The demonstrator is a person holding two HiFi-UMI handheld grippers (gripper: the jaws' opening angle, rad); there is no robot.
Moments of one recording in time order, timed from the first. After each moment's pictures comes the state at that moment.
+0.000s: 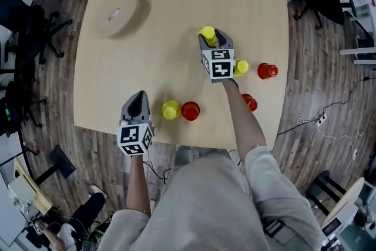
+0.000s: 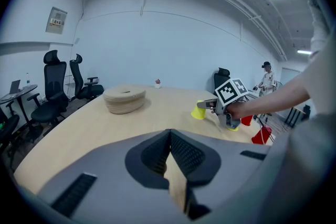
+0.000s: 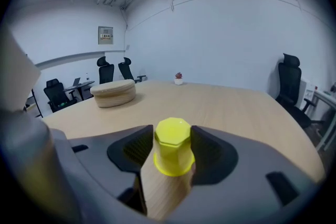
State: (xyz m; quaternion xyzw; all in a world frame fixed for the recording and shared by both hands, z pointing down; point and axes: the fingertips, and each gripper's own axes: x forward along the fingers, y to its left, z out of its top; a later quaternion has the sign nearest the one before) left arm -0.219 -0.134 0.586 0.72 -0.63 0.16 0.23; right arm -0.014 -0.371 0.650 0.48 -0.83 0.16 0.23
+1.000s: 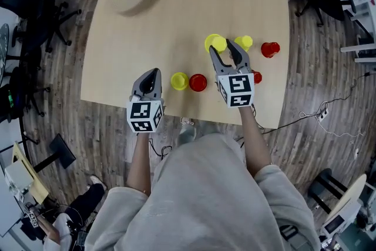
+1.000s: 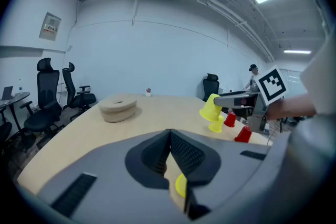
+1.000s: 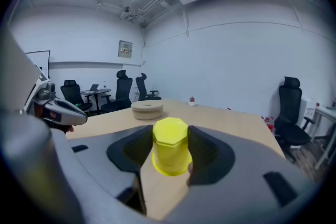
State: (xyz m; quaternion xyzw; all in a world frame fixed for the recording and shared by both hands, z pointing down) left arm -0.195 -0.099 0.547 0.76 -0.60 0.14 0.19; right arm -0.004 -0.204 0.521 0.46 -0.87 0.08 0.16
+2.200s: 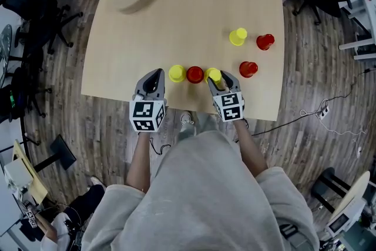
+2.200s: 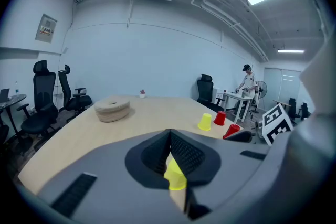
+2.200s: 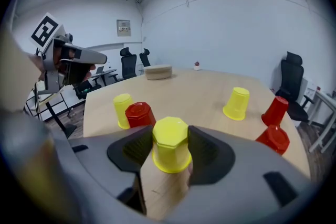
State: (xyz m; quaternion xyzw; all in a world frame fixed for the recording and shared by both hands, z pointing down) left arm -0.166 -0.064 0.537 0.78 -0.58 0.14 0.18; right arm 0.031 -0.077 0.654 0.42 -0.85 0.17 0.28
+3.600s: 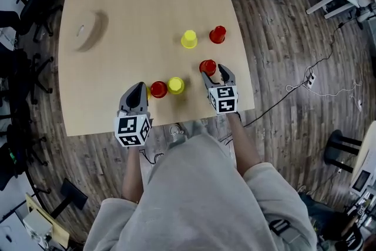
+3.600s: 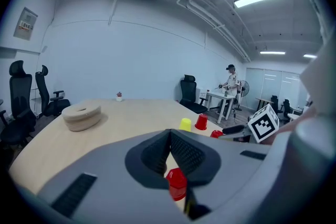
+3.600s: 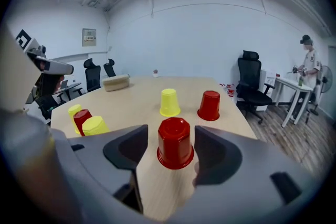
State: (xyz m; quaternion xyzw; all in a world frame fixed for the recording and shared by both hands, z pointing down) left arm -0.083 -0.093 0.524 0.83 -0.51 0.15 0.16; right arm 0.179 -0.115 0.641 0.58 -0.76 0.19 0.22
